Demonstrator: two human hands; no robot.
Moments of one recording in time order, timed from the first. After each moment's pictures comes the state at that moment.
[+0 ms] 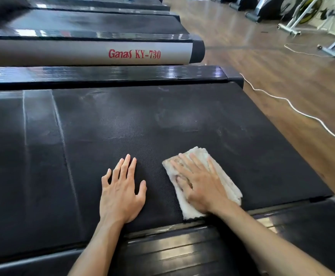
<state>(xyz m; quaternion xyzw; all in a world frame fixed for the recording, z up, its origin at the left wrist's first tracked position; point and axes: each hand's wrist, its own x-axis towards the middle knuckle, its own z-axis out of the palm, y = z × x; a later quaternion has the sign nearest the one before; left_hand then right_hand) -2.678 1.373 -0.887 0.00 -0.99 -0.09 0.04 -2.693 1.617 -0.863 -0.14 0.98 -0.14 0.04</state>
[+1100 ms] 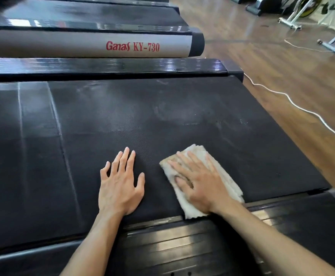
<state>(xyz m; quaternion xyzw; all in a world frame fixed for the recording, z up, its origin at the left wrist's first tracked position) -2.678 1.372 -0.887 -0.01 -0.99 -0.11 0.04 -2.679 1.620 -0.867 -0.17 0.97 -0.15 0.04</state>
